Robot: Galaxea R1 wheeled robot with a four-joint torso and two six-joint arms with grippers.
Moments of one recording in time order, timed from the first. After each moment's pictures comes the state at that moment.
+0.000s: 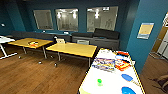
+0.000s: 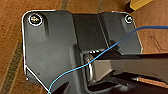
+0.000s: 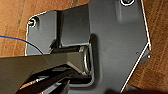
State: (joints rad) left arm 1.53 3.00 -2.64 0.11 -0.10 -0.08; right arm -1.53 3.07 -2.74 0.44 0.03 -0.44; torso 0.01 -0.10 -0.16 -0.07
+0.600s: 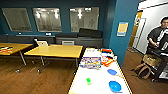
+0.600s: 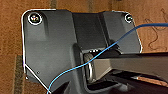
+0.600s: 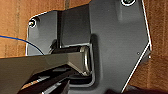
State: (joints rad) left arm 1.53 3.00 -2.64 0.11 -0.10 -0.08; right arm -1.53 3.07 -2.74 0.44 0.03 -0.44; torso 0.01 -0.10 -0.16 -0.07
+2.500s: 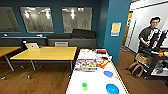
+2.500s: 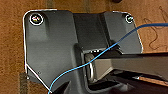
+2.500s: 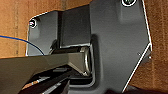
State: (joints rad) left arm 1.53 3.00 -2.64 0.11 -0.10 -0.08; right arm -1.53 3.08 -2.74 0.44 0.03 -0.44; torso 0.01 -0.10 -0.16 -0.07
